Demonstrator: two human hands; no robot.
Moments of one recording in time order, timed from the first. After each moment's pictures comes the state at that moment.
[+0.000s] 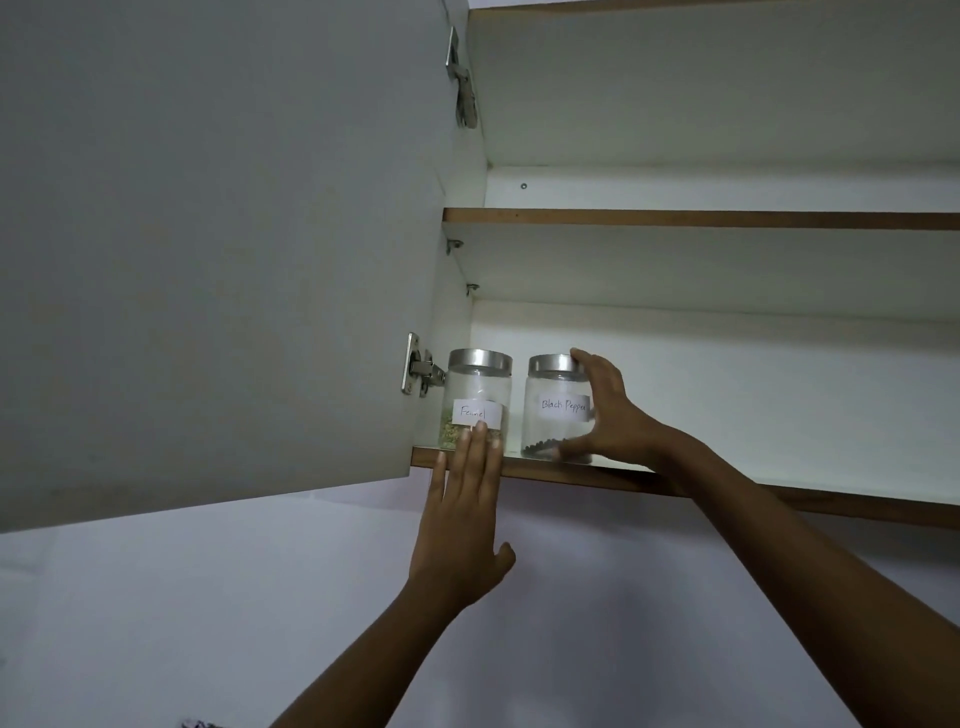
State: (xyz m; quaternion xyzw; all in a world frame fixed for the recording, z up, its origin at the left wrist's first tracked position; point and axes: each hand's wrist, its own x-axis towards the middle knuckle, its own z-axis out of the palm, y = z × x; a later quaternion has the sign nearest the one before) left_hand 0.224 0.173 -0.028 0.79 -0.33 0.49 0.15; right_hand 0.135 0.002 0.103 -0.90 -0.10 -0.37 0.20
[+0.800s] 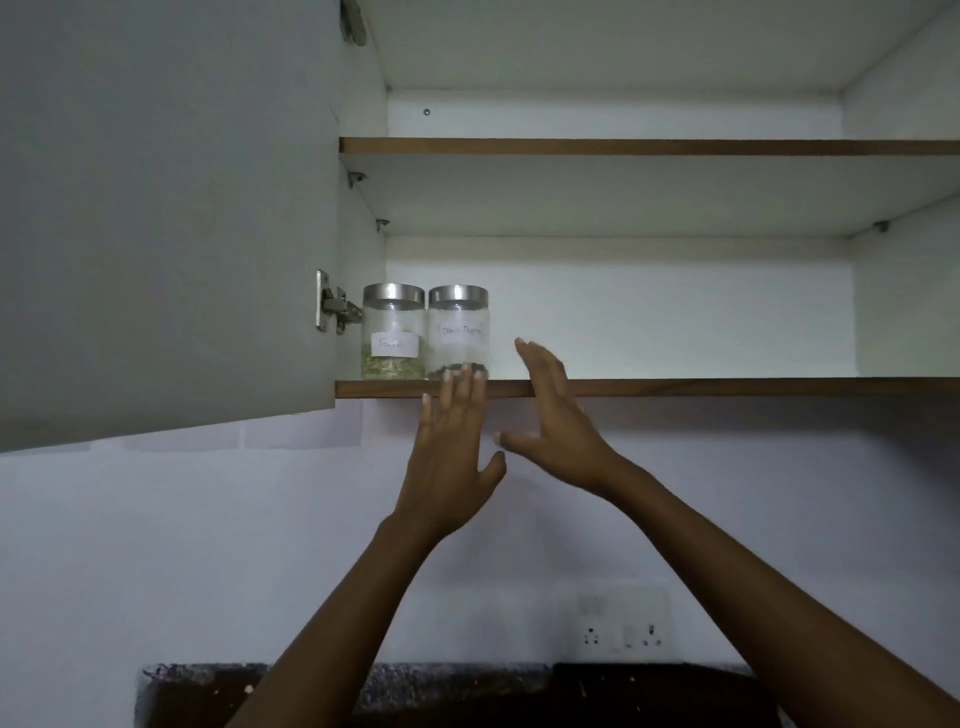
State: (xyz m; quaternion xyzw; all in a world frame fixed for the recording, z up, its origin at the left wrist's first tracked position) left_hand 0.138 0.162 -0.030 0.72 -0.49 0.40 0.29; right_hand 0.045 0.040 0.003 -0.88 -0.05 -0.44 0.17
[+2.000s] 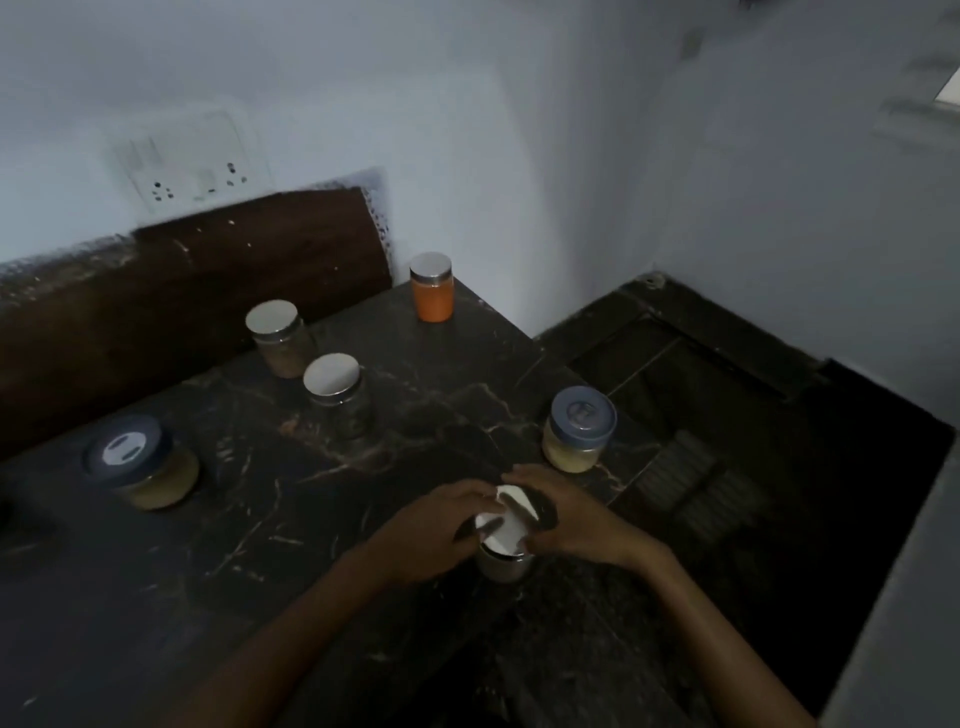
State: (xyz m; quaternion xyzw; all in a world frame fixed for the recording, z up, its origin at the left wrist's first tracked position) left_hand -0.232 0.107 -0.443 0.56 -0.76 -0.30 0.16; right_hand -0.435 0.032 -0.445 -0.80 0.36 -0.07 0.47
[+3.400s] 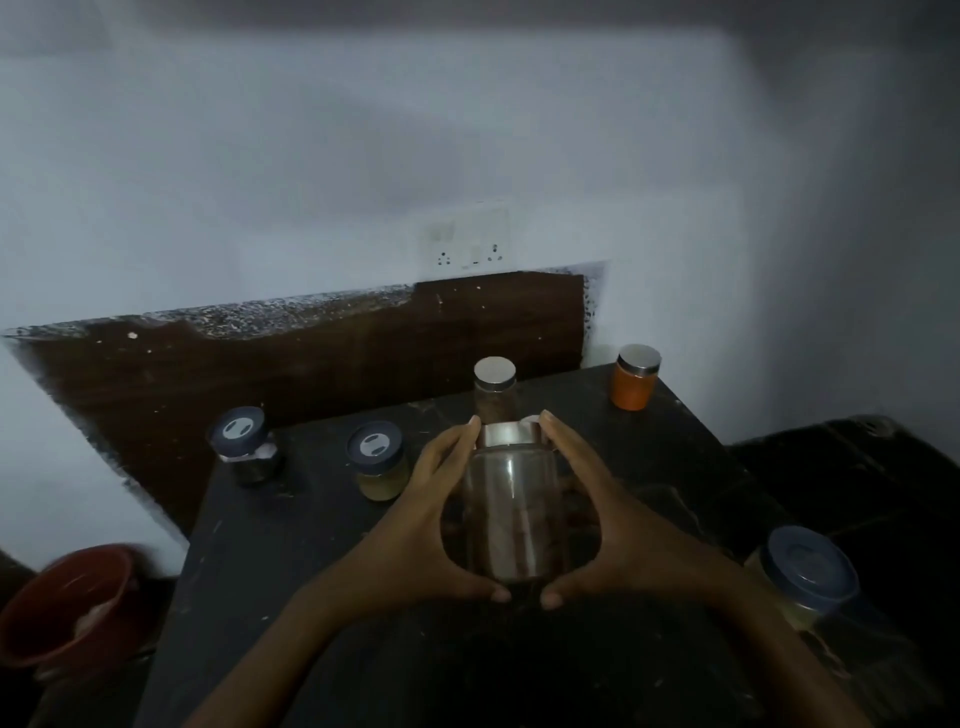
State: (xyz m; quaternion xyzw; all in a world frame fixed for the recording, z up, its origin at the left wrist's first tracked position) left_hand -0.098 0.231 -0.324 0.66 -0.62 -0.22 0.37; right_hand -0.276 0.075 -0.317 -0.85 0.09 -0.07 0.51
